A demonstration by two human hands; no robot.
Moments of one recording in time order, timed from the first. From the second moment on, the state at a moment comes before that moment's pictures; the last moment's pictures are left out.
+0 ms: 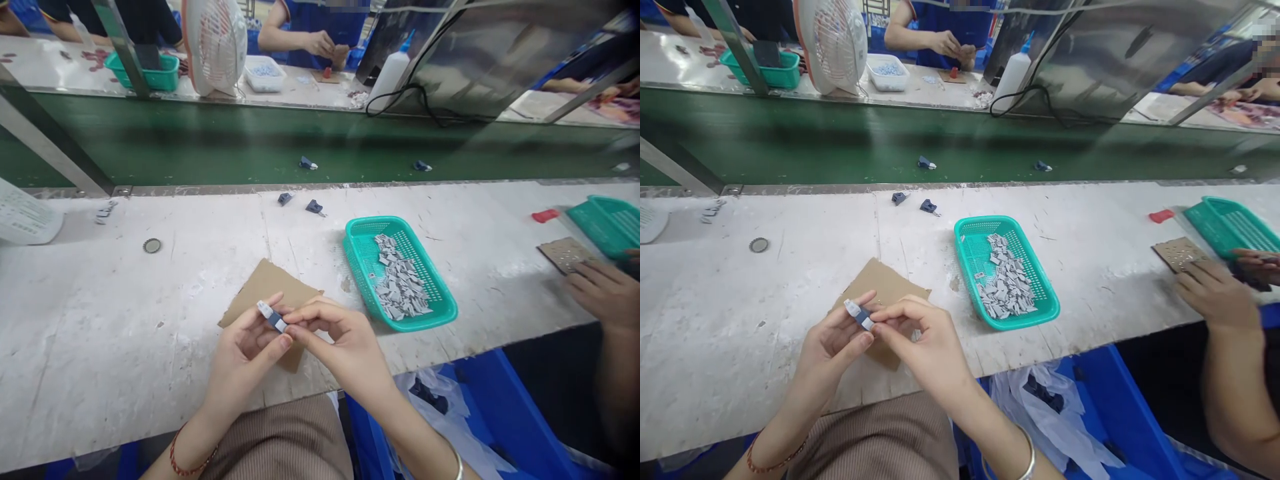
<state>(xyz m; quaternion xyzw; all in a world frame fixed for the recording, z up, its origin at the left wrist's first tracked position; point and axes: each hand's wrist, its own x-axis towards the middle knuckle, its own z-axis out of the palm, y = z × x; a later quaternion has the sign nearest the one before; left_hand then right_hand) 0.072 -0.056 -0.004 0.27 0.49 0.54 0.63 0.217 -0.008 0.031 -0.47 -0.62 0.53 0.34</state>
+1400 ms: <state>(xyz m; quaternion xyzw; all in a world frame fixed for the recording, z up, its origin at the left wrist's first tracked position) -0.016 0.283 -0.006 0.71 0.66 0.20 0.11 0.367 0.008 -0.004 -0.65 -0.65 0.25 0.31</state>
